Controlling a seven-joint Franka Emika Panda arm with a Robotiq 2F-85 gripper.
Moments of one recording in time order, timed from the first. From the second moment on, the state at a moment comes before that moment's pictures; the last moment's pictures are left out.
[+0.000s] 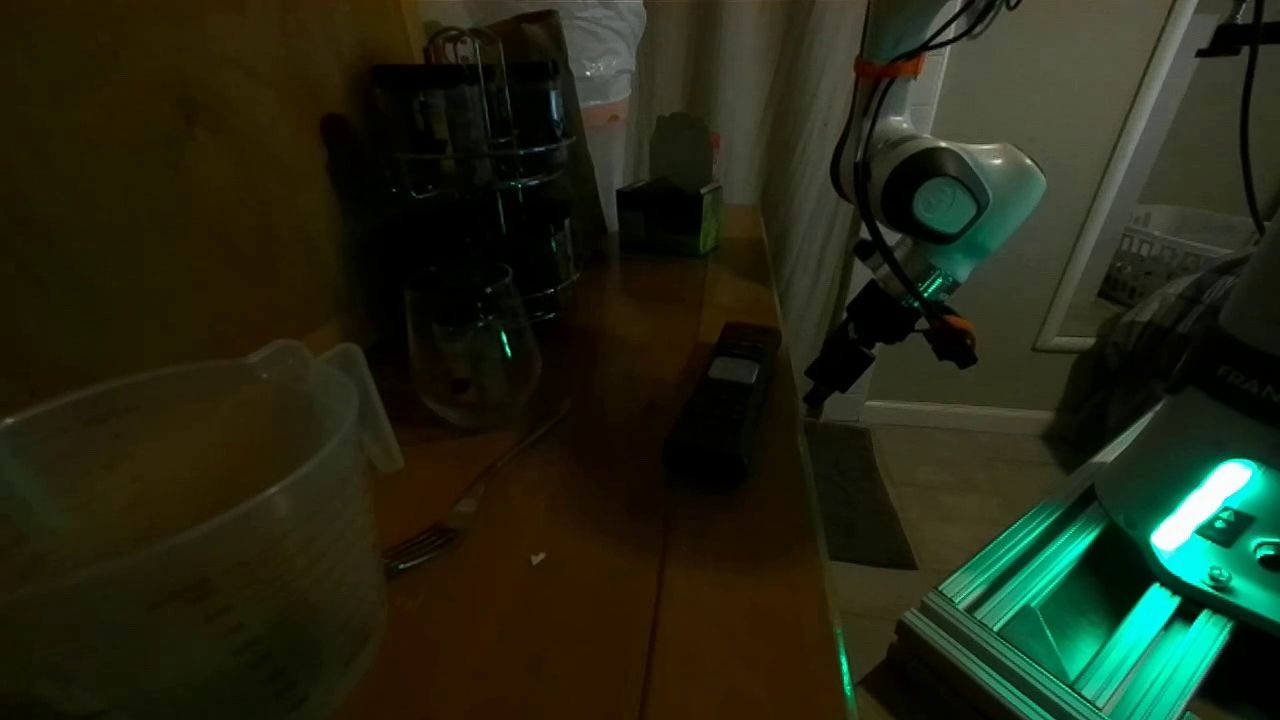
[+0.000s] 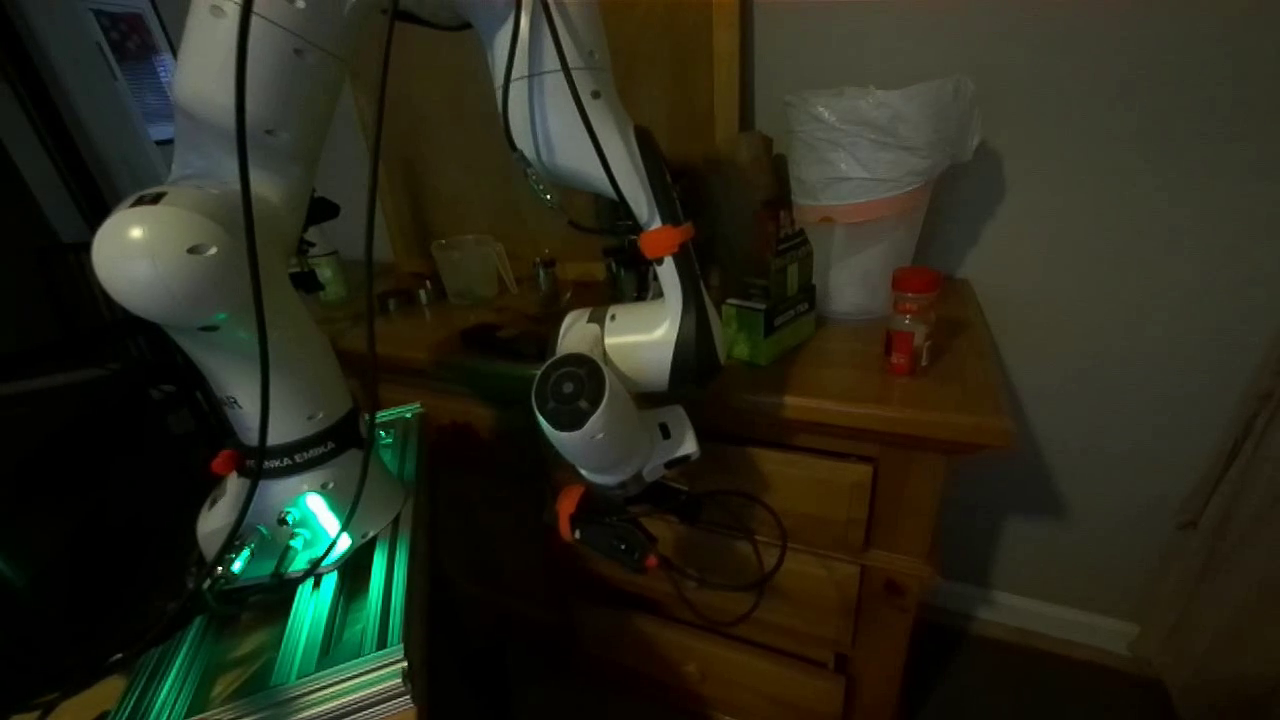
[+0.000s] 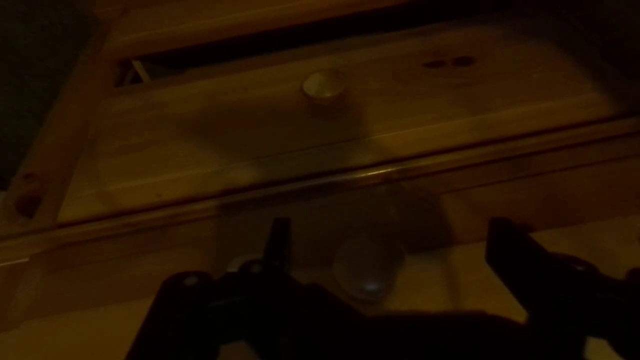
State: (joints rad) arm 0.06 0.59 -0.28 -2.52 1.91 2.48 -2.71
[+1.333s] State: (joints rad) arm 0.34 0.68 -0.51 -2.47 1.90 2.20 -2.71
